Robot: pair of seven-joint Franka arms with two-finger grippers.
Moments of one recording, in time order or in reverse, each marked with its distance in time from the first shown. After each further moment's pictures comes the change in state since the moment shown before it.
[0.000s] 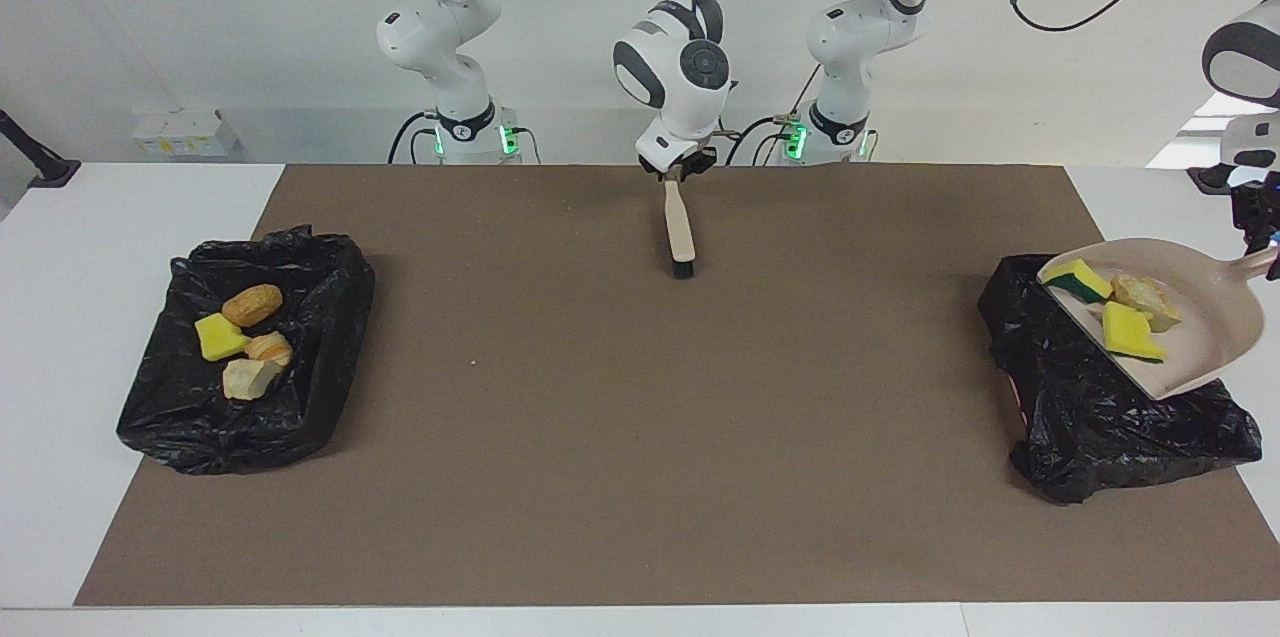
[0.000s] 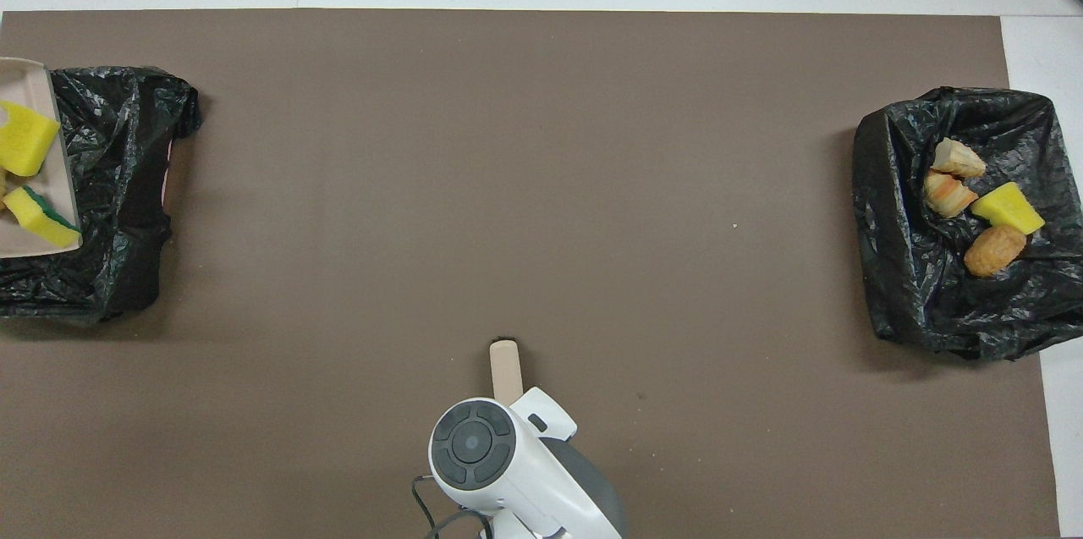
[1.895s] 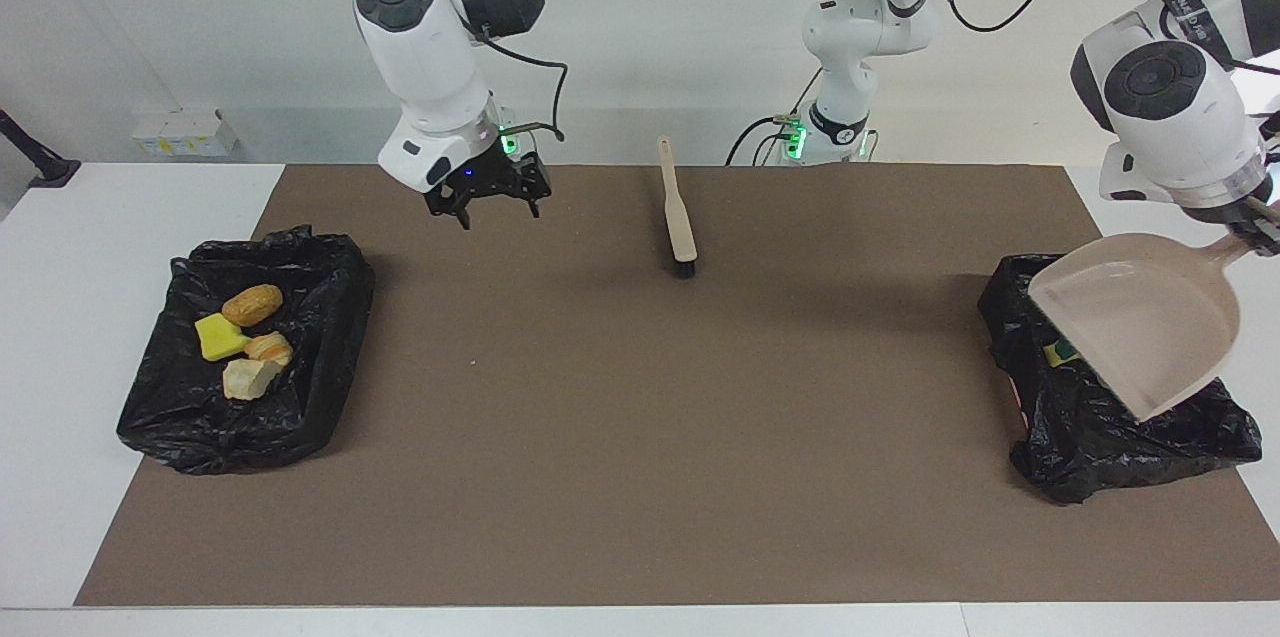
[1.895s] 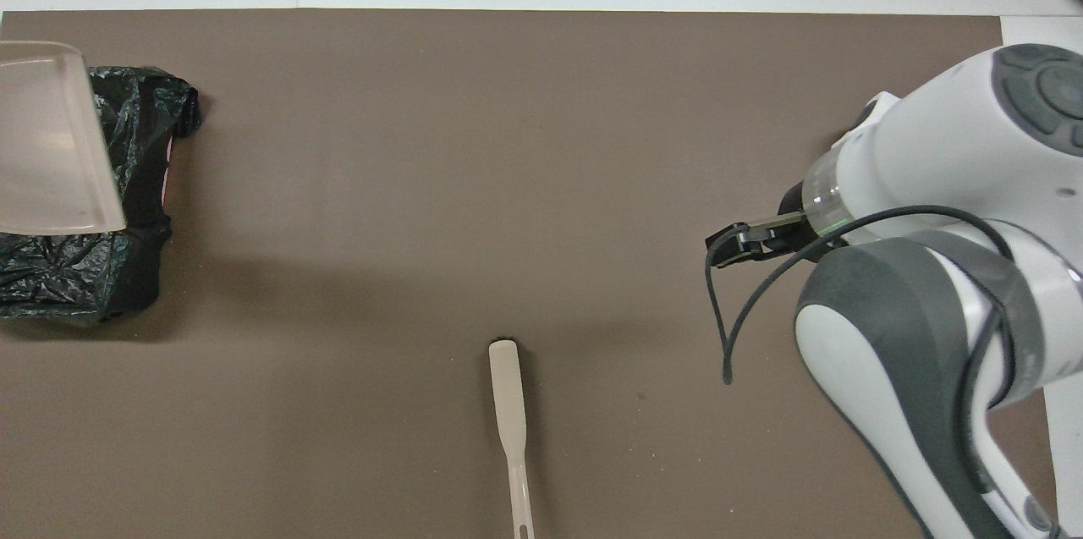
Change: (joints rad) left arm -0.336 -0.037 -0.021 0.003 0.481 -0.309 -0.567; right arm -0.652 -0.111 -0.029 0.357 -0.162 -0.253 -0.737
